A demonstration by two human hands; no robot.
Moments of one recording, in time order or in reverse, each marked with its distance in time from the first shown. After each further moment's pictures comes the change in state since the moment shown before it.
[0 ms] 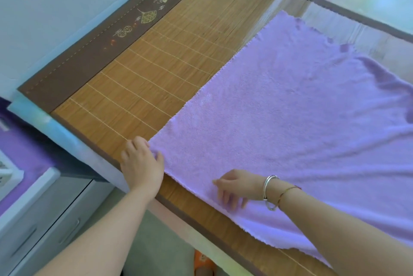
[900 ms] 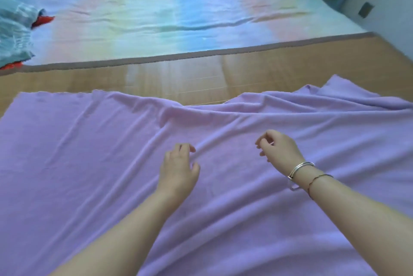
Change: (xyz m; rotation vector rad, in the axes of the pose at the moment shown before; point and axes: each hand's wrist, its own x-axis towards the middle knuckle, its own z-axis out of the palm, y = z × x) left_hand -0.300 0.488 0.147 -0.156 -0.470 1.092; right_hand -0.325 0.463 -0.154 0.538 1.507 0.172
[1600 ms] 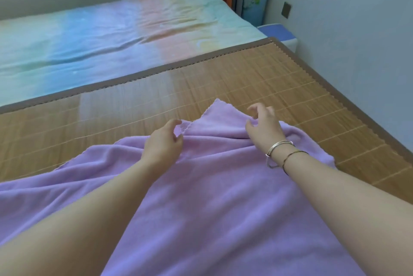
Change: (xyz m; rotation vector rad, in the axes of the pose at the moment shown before) left_hand 0.208 0.324 0.202 -0.044 -0.114 0.056; right_hand 0.214 0.228 -0.258 -0.050 0.243 0.005
